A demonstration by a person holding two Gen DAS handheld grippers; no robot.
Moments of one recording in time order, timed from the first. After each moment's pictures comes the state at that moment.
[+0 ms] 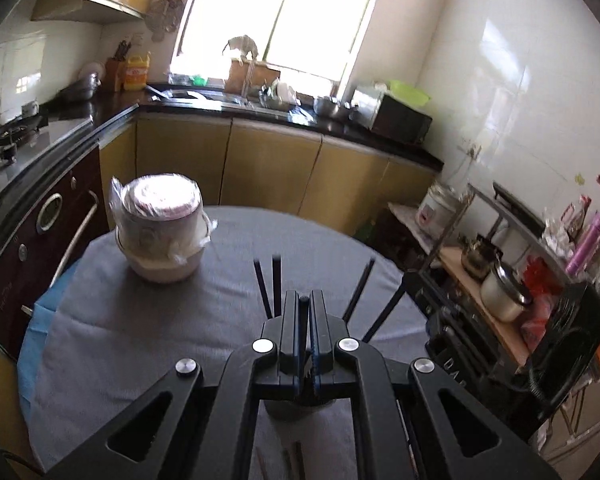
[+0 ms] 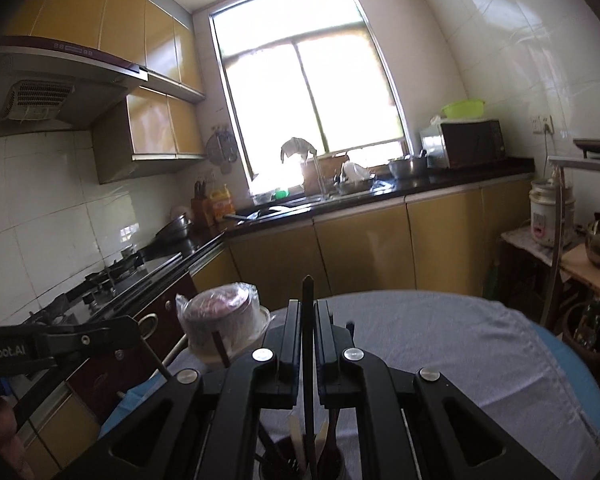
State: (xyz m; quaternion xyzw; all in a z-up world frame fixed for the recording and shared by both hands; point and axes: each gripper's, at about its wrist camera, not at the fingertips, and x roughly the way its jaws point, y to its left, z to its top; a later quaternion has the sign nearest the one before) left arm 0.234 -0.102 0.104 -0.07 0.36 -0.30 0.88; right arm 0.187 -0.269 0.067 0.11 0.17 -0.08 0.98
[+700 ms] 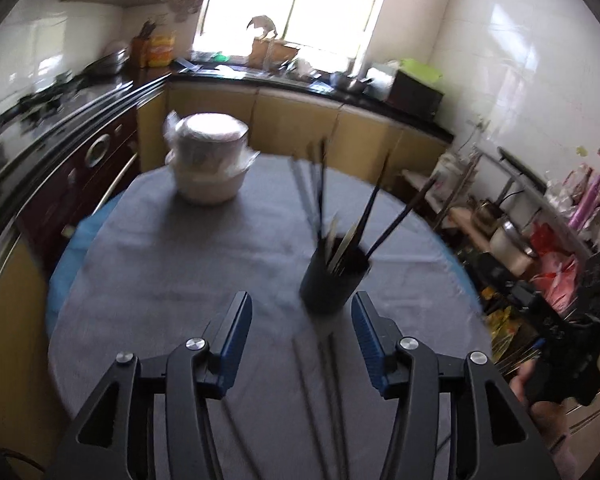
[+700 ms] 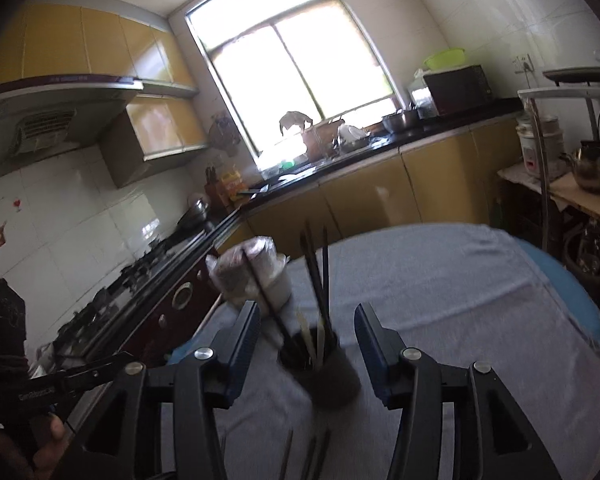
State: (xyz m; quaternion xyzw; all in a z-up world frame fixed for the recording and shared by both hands) left arm 0.118 -0.020 0.050 -0.05 0.40 -0.26 0.88; right arm 0.052 -0.279 0.051 0.18 0.23 -0.04 0.96
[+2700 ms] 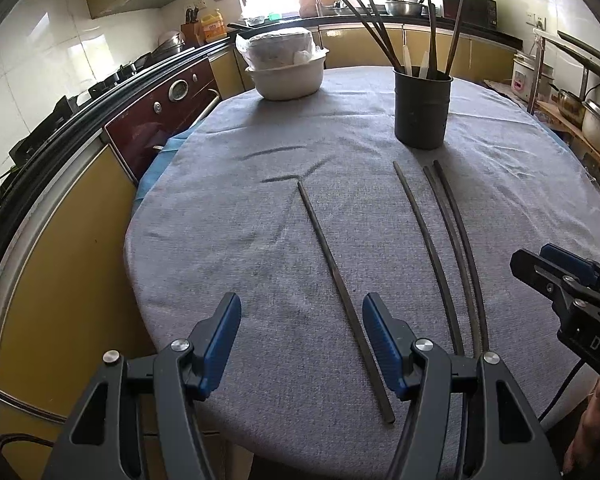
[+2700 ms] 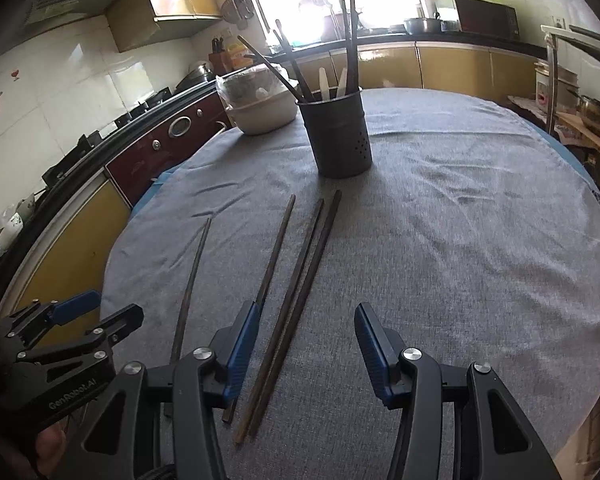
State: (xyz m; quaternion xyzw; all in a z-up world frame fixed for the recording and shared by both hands) left arm 0.014 -0.015 -0.070 0.11 0.44 -0.10 0.89; right arm -0.025 -0.191 -0.081 0.12 0.40 -0.03 0.91
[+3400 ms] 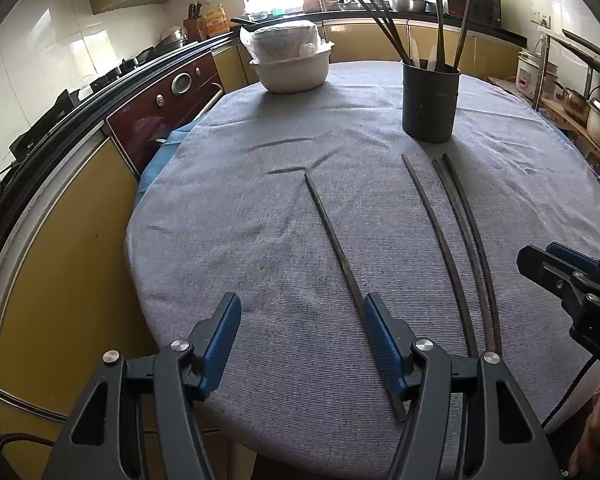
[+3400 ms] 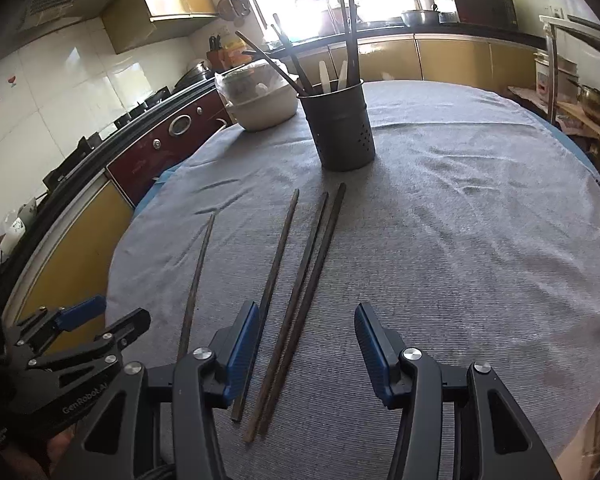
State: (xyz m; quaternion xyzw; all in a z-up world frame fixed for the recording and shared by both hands) left arm 0.018 -0.009 -0.078 0.11 0.44 -0.10 0.88; right arm -0.021 -0.189 -0.083 0.14 0.41 -0.02 0.90
